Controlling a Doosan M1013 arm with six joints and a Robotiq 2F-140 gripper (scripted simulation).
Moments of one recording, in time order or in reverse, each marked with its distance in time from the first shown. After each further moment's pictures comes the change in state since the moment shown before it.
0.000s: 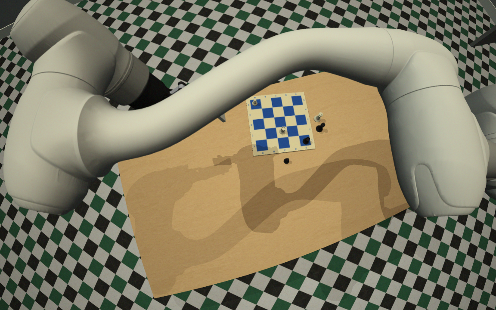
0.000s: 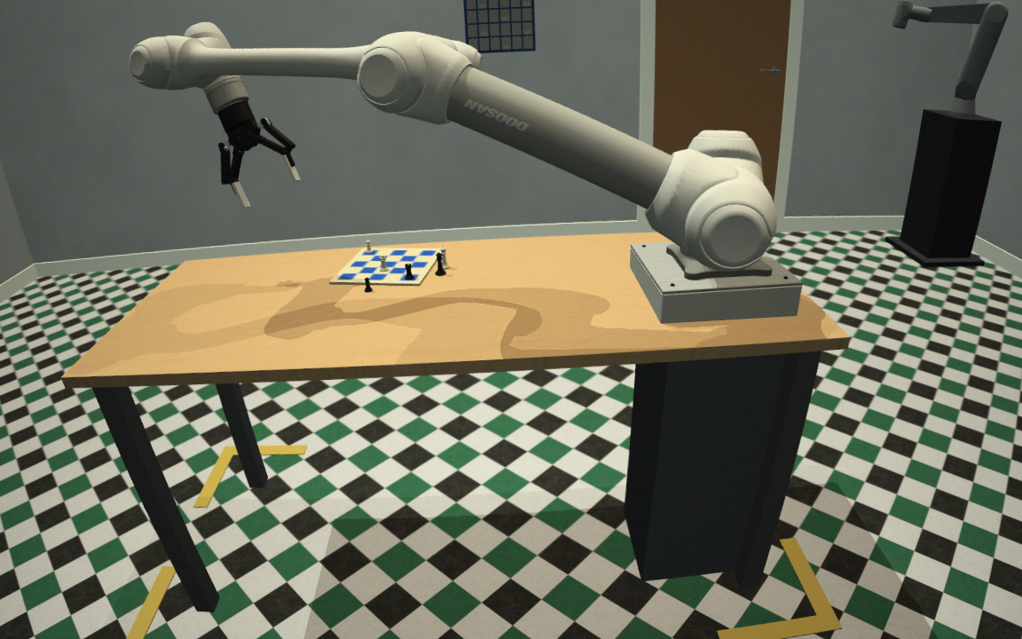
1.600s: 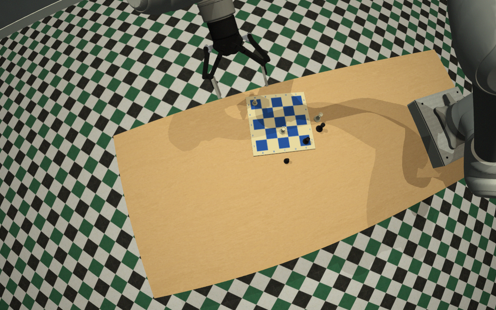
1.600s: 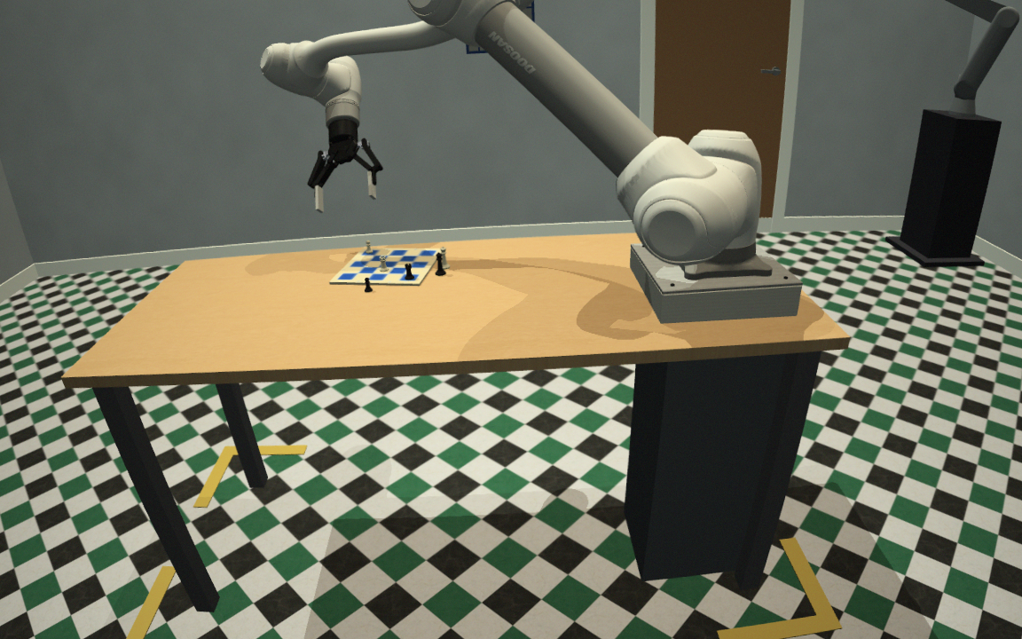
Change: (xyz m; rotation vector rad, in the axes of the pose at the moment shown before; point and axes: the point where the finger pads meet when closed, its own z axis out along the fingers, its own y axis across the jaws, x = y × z) arm -0.130 -0.114 0.094 -0.192 0.507 0.005
